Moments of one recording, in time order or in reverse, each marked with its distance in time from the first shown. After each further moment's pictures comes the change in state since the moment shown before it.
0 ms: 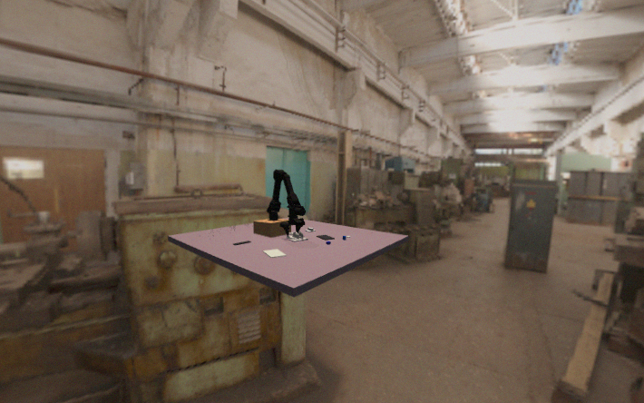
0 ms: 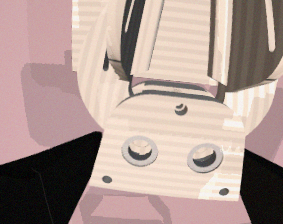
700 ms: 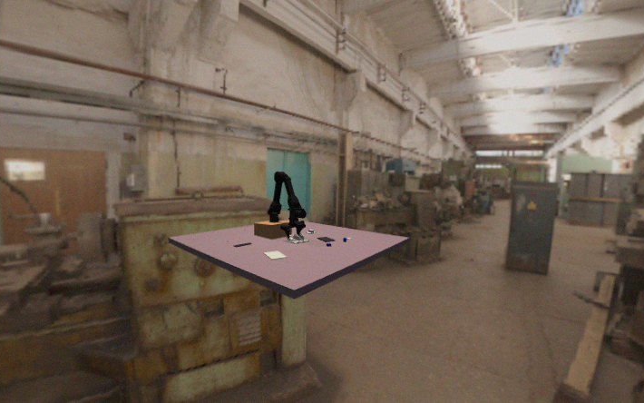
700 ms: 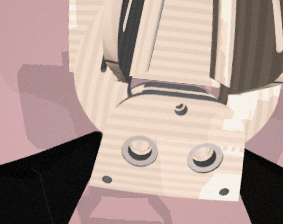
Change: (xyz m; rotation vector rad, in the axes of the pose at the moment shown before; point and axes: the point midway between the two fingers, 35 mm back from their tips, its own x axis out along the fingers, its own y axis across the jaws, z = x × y) arm 0.004 0.000 0.000 0.000 -0.001 0.000
